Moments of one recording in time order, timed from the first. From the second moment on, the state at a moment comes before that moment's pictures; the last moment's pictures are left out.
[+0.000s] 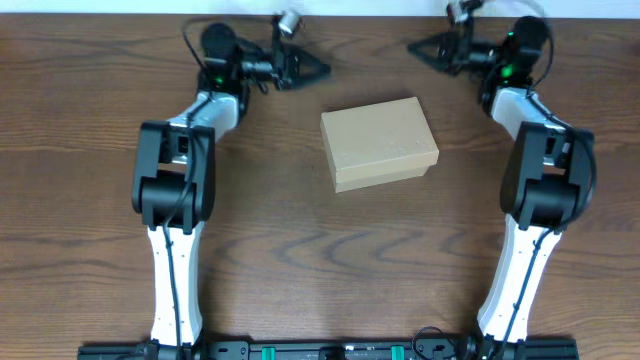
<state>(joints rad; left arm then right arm) -0.13 2.43 1.70 1.15 1.51 -1.57 -0.13 2.38 1.71 1.06 -1.55 1.48</state>
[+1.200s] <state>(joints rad) -0.13 1.87 1.93 1.49 1.52 -2.07 -0.15 1.79 1.71 1.15 -1.55 1.80</state>
